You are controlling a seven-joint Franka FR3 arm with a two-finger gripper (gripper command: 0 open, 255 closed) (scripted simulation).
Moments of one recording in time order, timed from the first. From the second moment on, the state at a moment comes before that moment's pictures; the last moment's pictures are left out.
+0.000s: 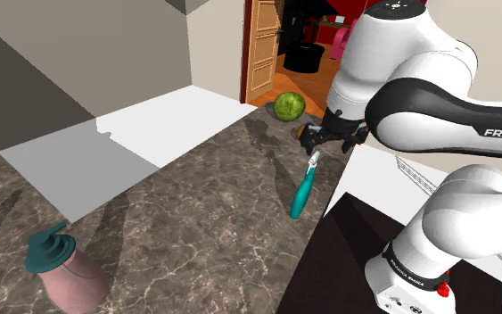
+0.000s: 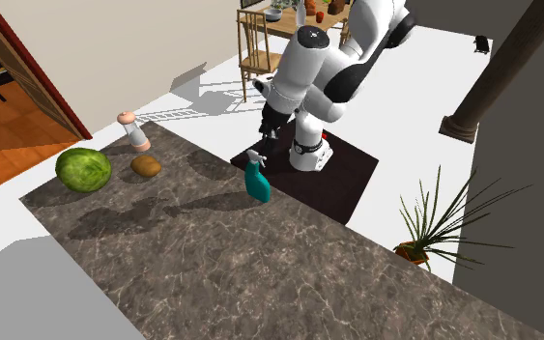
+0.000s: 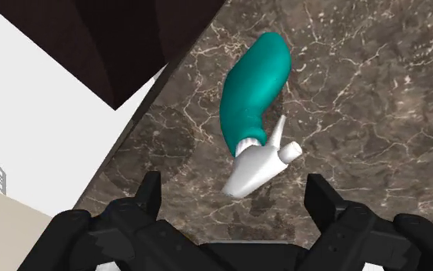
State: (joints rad) arm -0.12 -1.04 0.43 -2.80 0.03 1.93 0.86
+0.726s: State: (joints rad) arm -0.39 -0.83 0.98 -2.85 0.19 2.21 1.61
